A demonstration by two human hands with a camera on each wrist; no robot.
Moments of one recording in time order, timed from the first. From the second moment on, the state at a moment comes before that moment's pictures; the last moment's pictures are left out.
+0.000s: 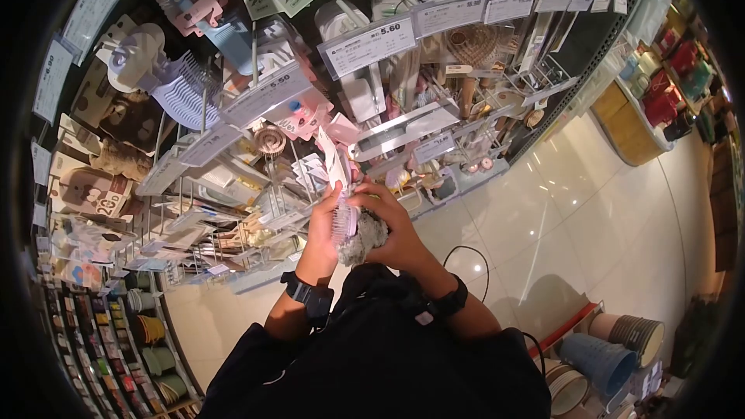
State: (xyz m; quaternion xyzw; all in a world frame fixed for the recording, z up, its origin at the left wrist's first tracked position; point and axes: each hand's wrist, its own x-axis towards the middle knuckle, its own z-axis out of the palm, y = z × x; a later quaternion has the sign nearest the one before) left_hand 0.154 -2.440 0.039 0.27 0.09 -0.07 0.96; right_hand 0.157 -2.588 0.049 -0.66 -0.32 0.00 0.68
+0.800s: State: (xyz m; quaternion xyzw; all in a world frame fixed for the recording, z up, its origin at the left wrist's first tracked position) left_hand 0.143 -2.361 0.053 0.48 0.17 0.12 0.85; right_hand 0.168 -2.557 0.048 -0.72 -0.34 0.02 0.61
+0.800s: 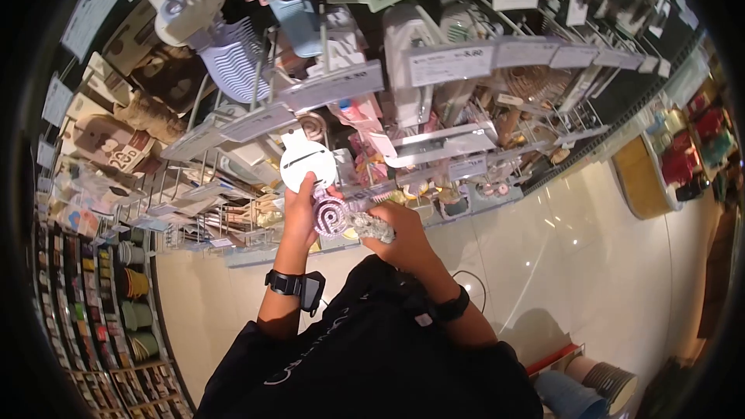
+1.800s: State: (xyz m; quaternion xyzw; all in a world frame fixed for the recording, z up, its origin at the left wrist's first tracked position) left_hand 0.198 -2.313 0.049 0.60 -0.02 0.27 0.75; right_hand 0.211 -2.430 0.132 -0.84 -0.39 -0.30 0.23
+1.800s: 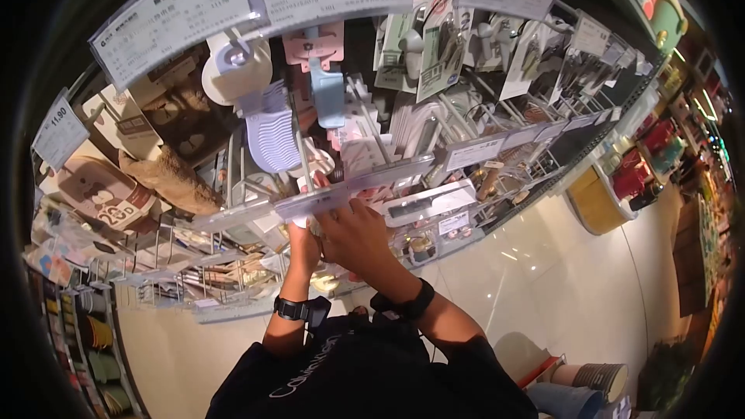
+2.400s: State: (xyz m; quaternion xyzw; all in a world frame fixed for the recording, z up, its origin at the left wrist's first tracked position) left_hand 0.148 -2.349 0.036 0.76 0.13 0.45 0.46; right_hand 0.206 -2.520 0.088 -0.80 -0.34 -0.21 0.46
